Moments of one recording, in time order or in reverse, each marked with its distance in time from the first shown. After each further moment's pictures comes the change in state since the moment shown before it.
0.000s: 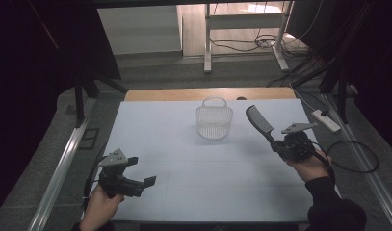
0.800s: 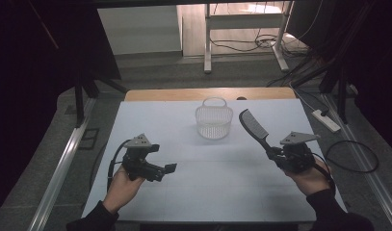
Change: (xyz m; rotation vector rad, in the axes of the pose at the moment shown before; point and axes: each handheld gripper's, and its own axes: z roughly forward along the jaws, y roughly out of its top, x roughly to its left) left arm -0.005 0.050 0.044 0.013 -0.088 0.047; right arm 0.034 -0.008 -0.025 -0.077 0.041 -0.051
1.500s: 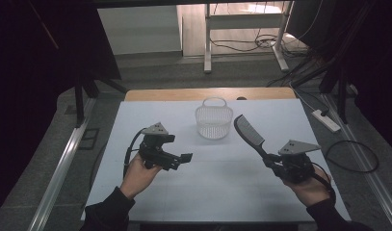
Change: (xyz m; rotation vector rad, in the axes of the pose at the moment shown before) left arm -0.007 0.040 0.028 0.001 -0.041 0.021; right arm 0.025 -0.005 -0.014 -0.036 0.031 -0.034
